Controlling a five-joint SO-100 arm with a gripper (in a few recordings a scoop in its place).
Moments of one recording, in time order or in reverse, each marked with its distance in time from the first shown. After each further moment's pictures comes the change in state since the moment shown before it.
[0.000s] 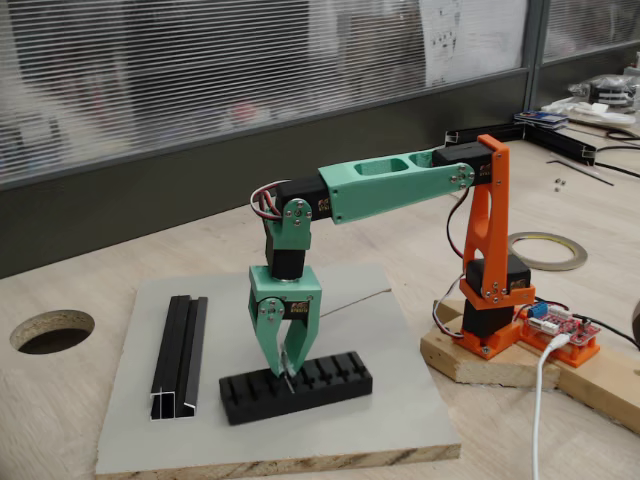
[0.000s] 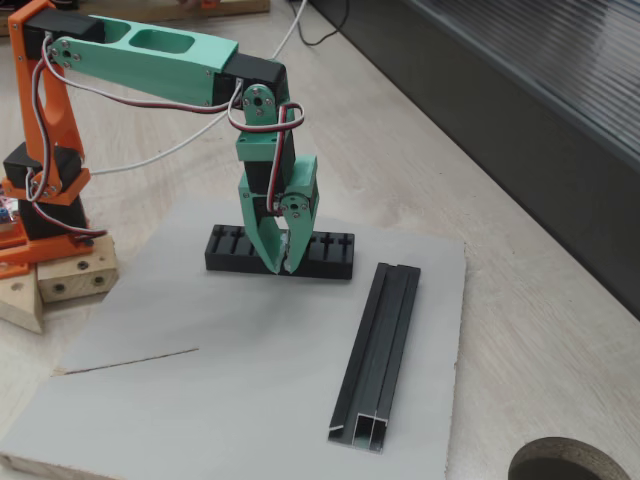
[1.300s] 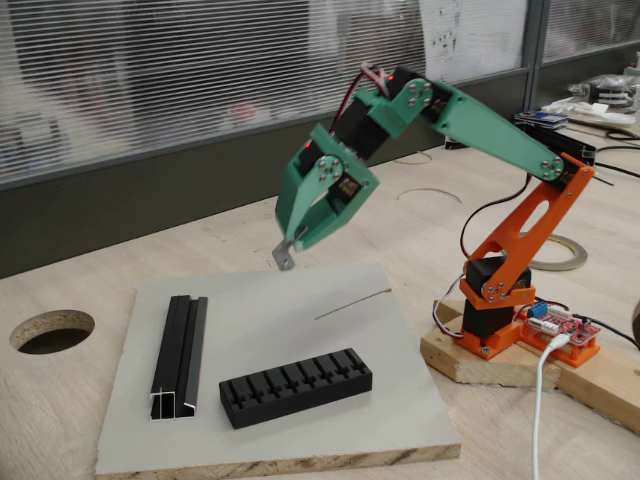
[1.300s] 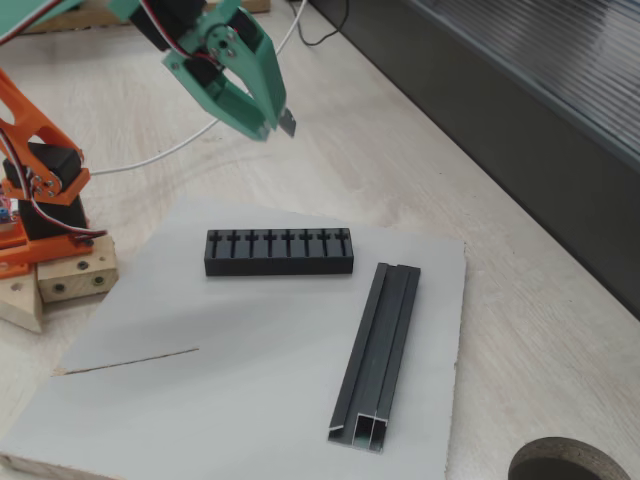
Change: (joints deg) arm 0.0 39.6 -0.2 0.4 0.4
